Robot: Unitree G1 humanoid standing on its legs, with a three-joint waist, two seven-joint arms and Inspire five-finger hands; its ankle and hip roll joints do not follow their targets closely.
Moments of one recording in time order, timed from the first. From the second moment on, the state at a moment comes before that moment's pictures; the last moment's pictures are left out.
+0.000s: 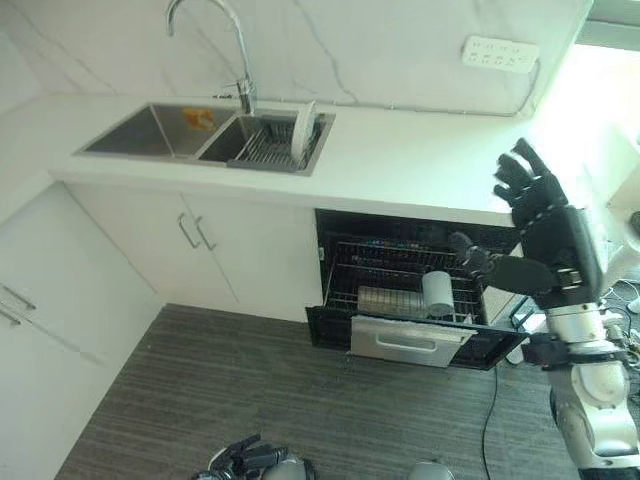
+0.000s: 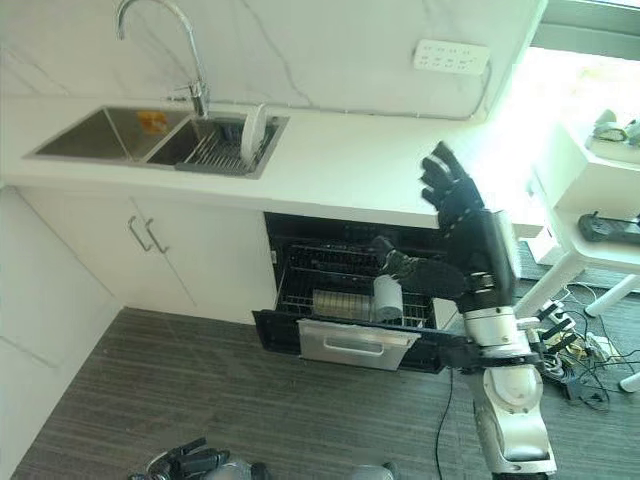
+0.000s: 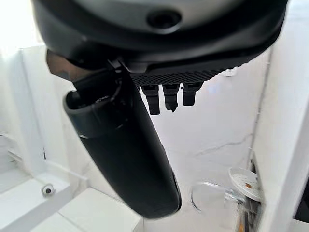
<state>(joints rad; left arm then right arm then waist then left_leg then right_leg) 0.02 0.26 0.00 1.07 -0.27 0.08 -0.18 0.07 -0.43 -0.16 -0.28 0.43 -0.34 0.06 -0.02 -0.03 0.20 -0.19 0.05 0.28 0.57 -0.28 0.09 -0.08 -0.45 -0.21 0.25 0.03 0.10</state>
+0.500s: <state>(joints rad) 0.04 0.22 0.00 1.07 -0.37 0.15 -0.29 0.08 -0.55 -0.09 -0.24 0.59 -0.32 0.12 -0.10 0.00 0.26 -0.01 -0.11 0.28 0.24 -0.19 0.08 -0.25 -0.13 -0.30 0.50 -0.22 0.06</state>
